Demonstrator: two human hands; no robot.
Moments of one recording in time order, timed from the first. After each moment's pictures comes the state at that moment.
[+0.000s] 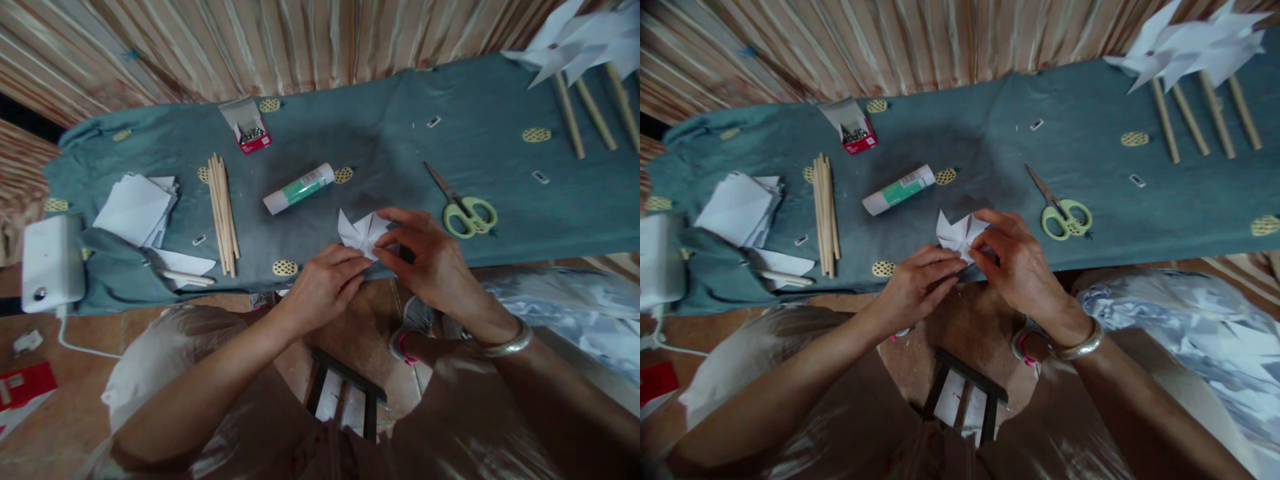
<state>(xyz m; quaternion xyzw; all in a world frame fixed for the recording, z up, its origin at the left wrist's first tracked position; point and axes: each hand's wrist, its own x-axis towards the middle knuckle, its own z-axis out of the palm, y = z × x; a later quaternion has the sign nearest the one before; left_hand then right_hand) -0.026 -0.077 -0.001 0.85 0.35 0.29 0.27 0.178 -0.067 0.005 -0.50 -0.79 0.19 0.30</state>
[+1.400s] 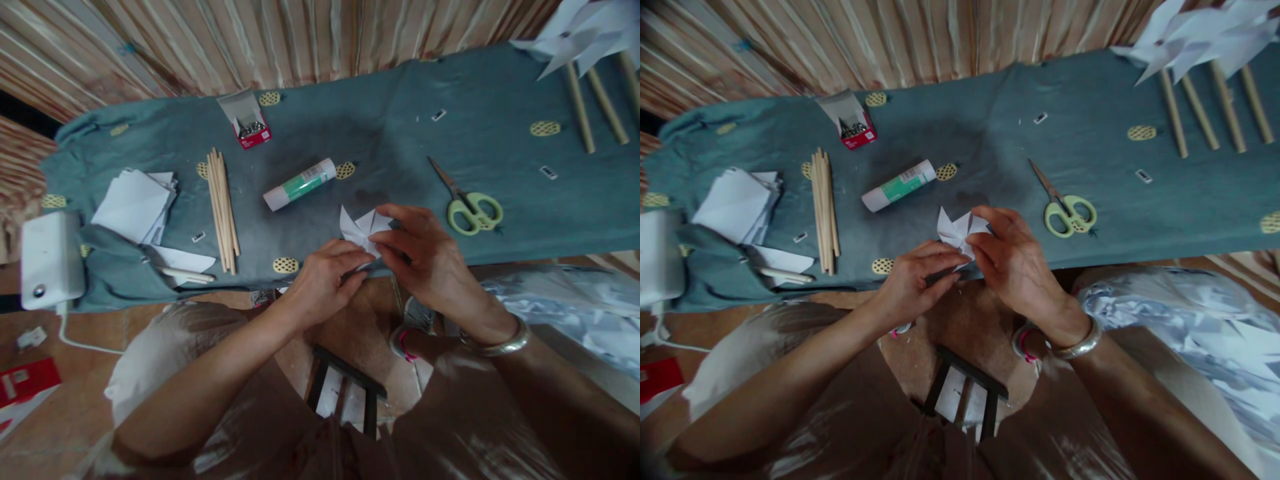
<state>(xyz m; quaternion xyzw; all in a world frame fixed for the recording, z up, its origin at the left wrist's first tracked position) -0.025 -0.074 0.000 0.82 0.37 0.29 0.33 0.175 -0.068 0.000 -0.47 -0.82 0.15 0.29</state>
